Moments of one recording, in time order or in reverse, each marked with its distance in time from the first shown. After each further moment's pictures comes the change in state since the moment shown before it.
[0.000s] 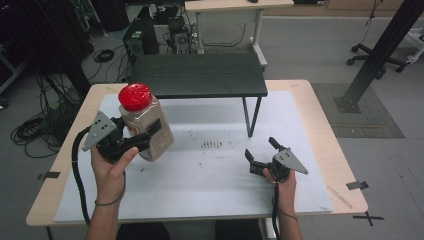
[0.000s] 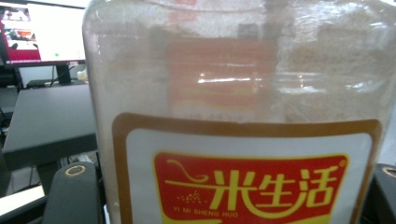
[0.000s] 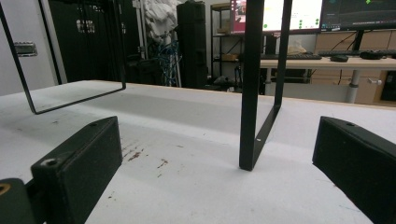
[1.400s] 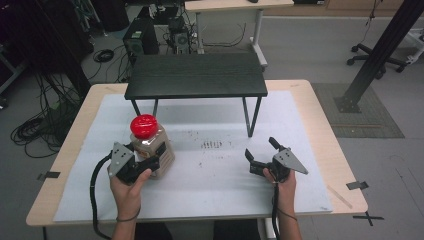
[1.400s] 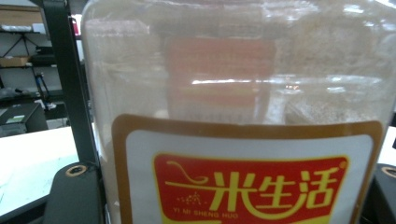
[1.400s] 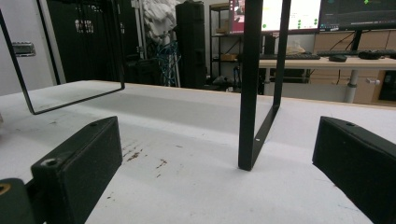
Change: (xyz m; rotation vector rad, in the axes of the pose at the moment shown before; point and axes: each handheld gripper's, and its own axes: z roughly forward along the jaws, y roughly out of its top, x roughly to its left) left arm -0.007 -0.100 -0.002 0.042 0.146 -0.001; right arm 0.000 0.000 0.000 0.001 -0.006 0.002
